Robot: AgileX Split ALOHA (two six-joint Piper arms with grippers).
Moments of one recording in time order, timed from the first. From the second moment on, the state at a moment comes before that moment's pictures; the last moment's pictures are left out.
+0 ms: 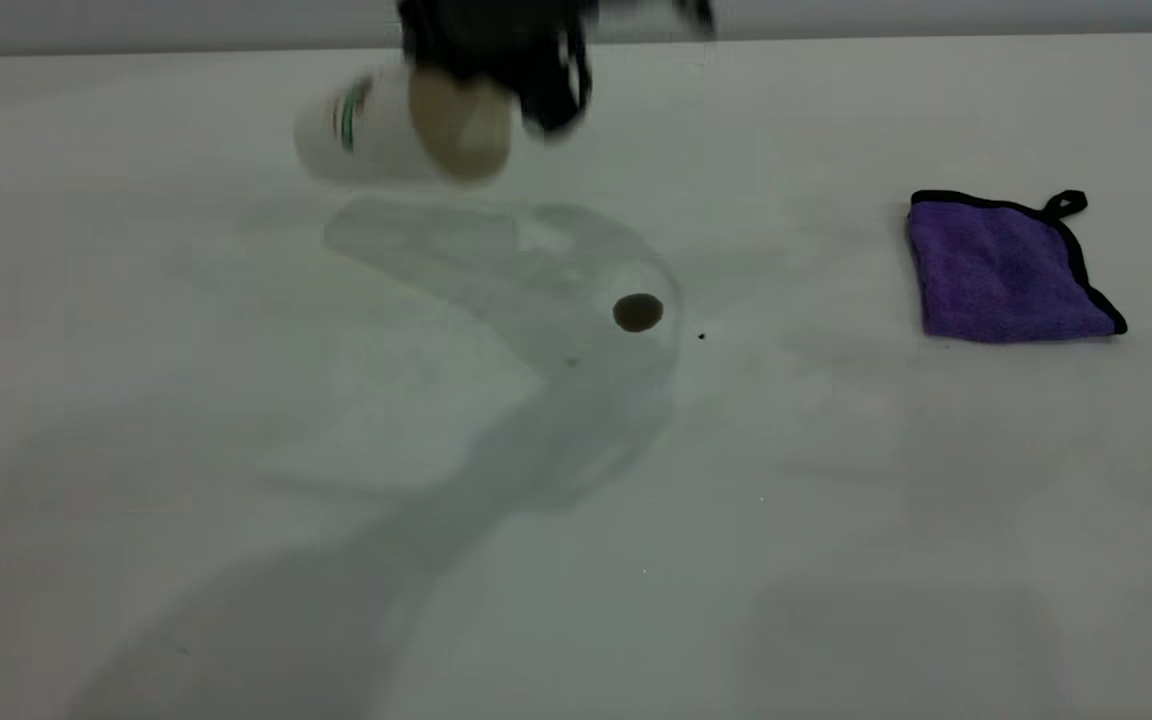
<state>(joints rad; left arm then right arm) -0.74 2.40 -1.78 1.00 0.99 -0.67 -0.03 -0.02 -0.47 0.04 1.14 -0.06</state>
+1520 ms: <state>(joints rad) -0.20 2.36 -1.77 -0.24 0.66 0.30 -0.03 -0.02 -0.47 0.04 1.14 -0.06</state>
